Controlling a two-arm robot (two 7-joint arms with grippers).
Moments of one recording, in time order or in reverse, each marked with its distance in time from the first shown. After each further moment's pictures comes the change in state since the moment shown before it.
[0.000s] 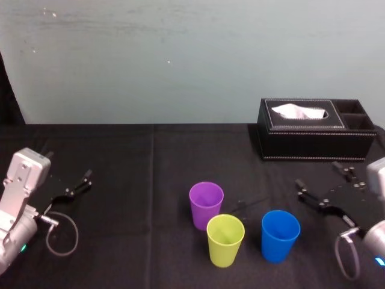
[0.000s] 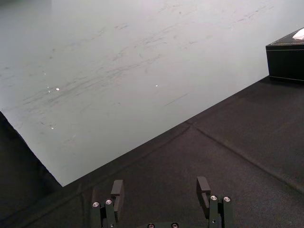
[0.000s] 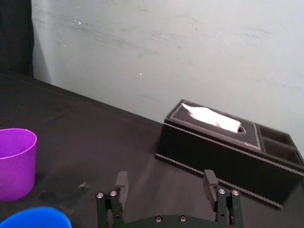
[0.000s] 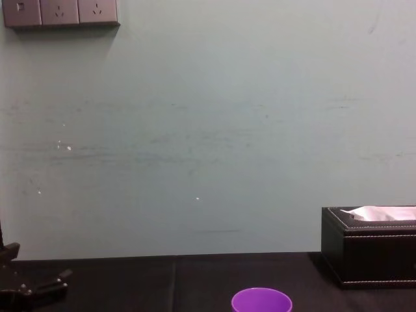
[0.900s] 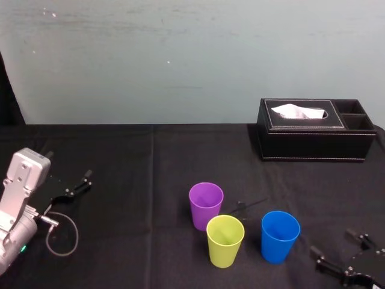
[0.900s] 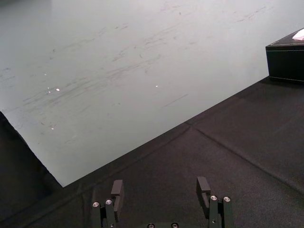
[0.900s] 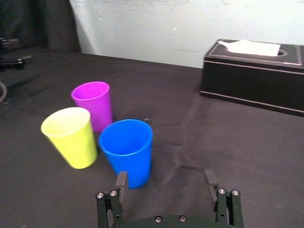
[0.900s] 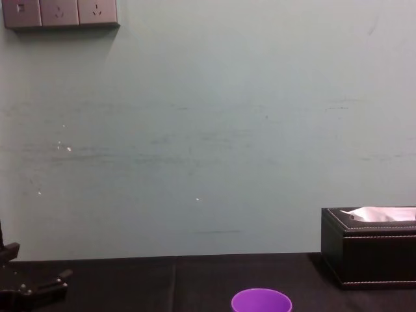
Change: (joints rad) left arm 0.000 0.000 0.000 0.000 0.000 0.000 0.000; right arm -0.426 0.116 0.222 -0.297 0.235 0.133 0.128
